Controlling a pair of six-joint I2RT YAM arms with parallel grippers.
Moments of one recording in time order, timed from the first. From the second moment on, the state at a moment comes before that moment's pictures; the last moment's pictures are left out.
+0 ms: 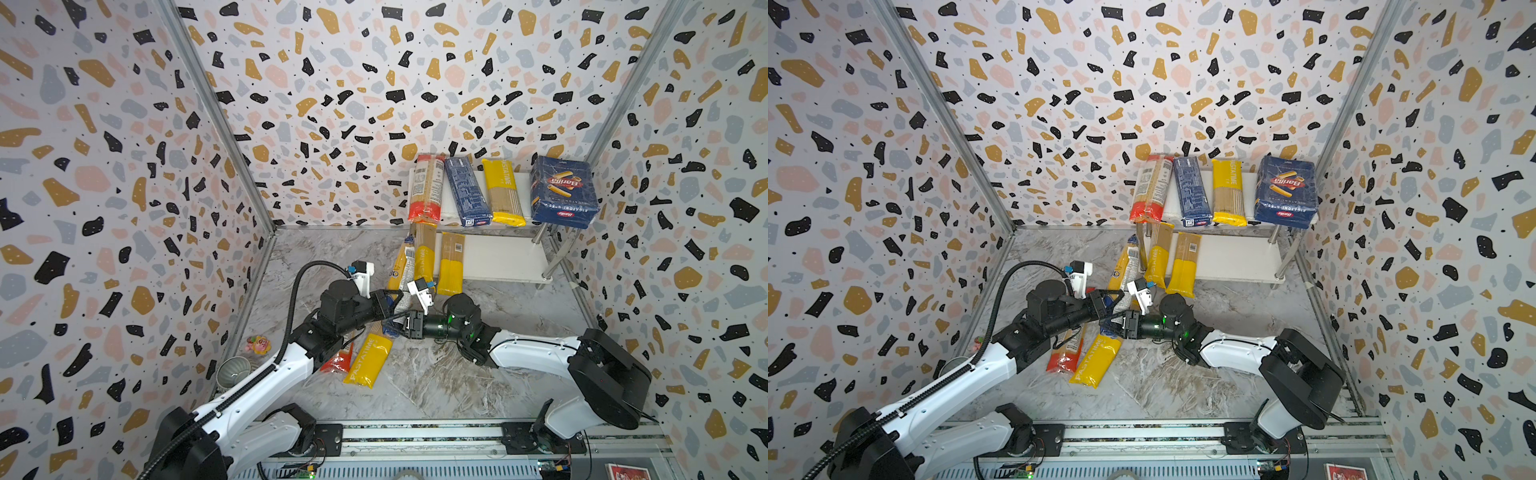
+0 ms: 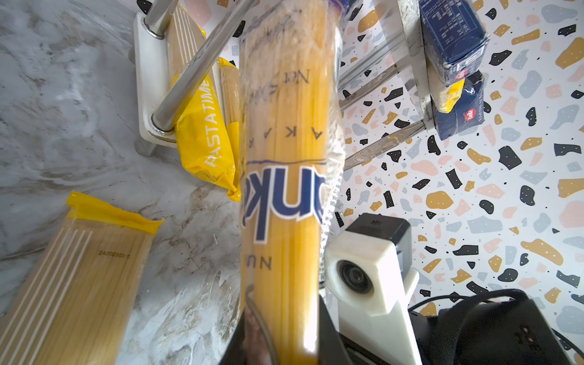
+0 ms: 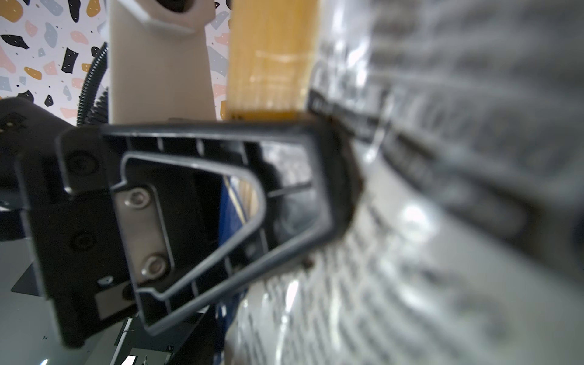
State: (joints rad) left arm -0.59 1.05 0.71 0.03 0.30 -0.84; right arm 0.91 1.52 0.72 0.72 -0.57 1.03
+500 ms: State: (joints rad) left arm -0.60 1.03 0.71 -0.01 0.29 -0.84; right arm 0.91 1.49 0.72 0.65 -0.59 0.94
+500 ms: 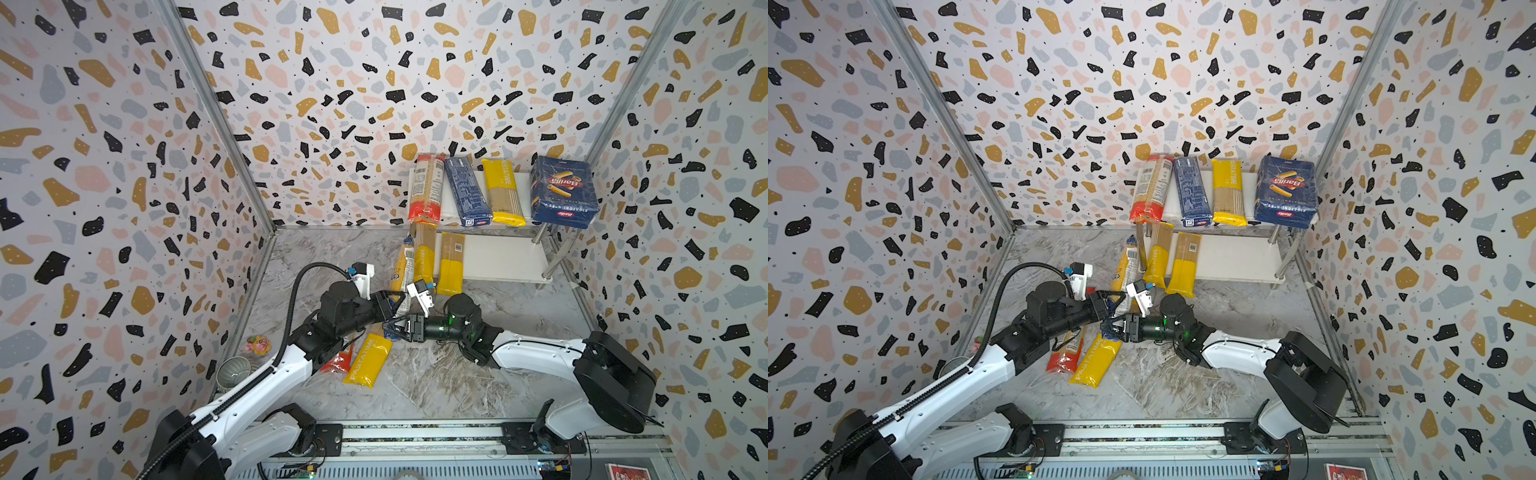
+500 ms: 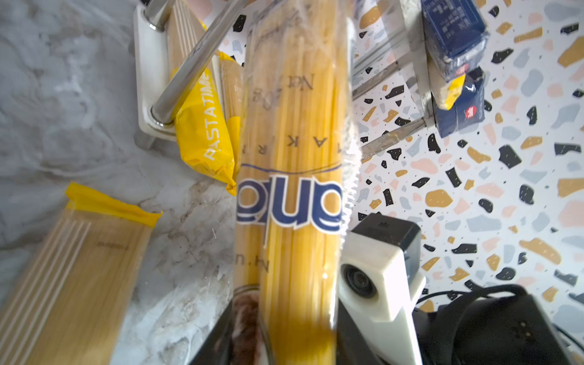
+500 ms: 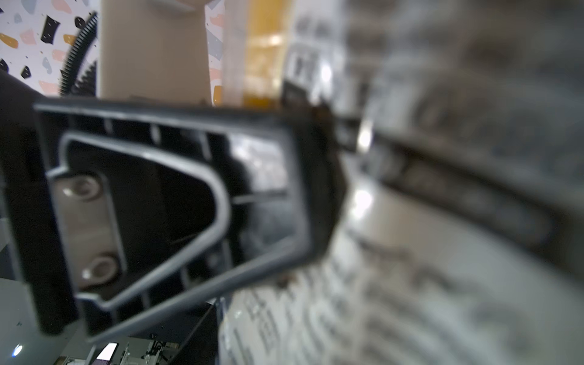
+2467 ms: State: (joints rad) left arm -0.54 0.84 0.67 -0.20 0.11 -0.65; right arm 0.36 1.16 0.69 -0.26 -0.62 0.58
